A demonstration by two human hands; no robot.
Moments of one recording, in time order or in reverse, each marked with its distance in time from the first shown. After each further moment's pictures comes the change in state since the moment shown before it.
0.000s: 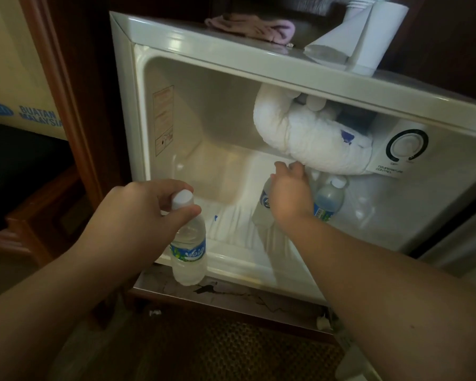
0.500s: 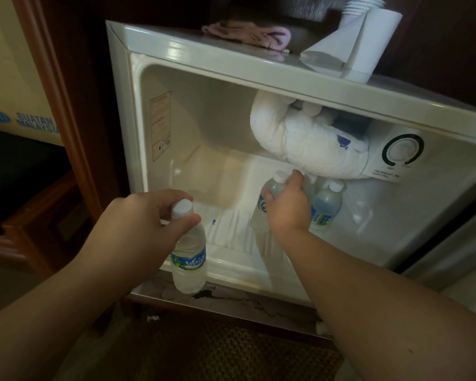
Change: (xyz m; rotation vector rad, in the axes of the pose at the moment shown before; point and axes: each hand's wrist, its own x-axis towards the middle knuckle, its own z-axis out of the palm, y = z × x) left_hand -0.003 0.002 0.004 -0.014 0.003 0.006; right_hand -0.016 -0.006 0.001 0.352 0.062 0.307
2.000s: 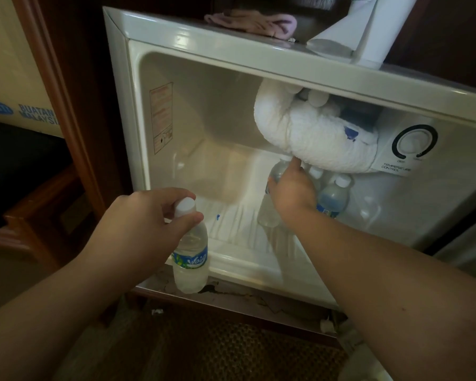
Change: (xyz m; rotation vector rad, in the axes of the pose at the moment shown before) left_hand -0.003 -0.002 0.010 0.034 -0.027 -0.026; right_hand 0.032 -0.005 0.003 -0.393 -0.094 -0.080
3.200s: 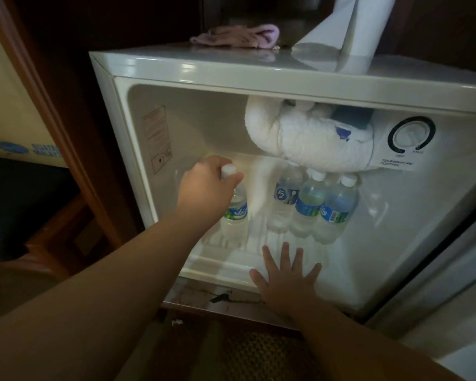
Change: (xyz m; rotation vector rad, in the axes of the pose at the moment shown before) left_hand 0.105 0.041 0.068 -0.187 0.128 -0.161; right_hand -0.139 0.061 0.080 -0.161 -0.653 -0.190
